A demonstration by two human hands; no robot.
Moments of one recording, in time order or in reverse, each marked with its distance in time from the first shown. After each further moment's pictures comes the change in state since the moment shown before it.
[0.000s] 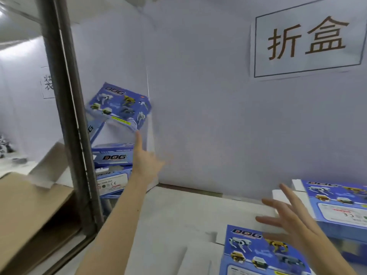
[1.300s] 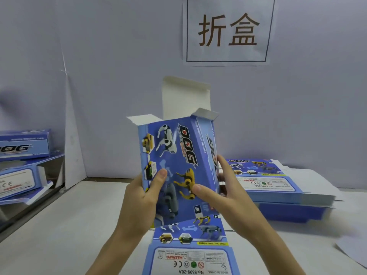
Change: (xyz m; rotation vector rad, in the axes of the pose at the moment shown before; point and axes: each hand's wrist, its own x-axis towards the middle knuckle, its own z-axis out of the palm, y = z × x) left_hand -0.130 -0.134 0.060 0.669 -0.250 0.333; right_hand -0.016 -0.021 -0.019 -0.397 0.056 -0.073
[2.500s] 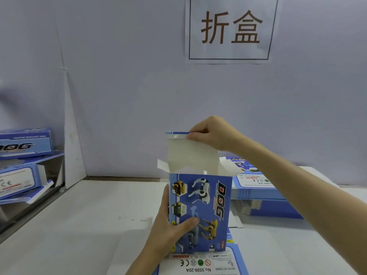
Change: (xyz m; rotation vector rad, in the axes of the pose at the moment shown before) left_hand -0.031 -0.105 0.016 -0.090 -0.264 -0.348; right_hand 0.132 -0.055 -0.023 -0.761 -0.158 -0.295
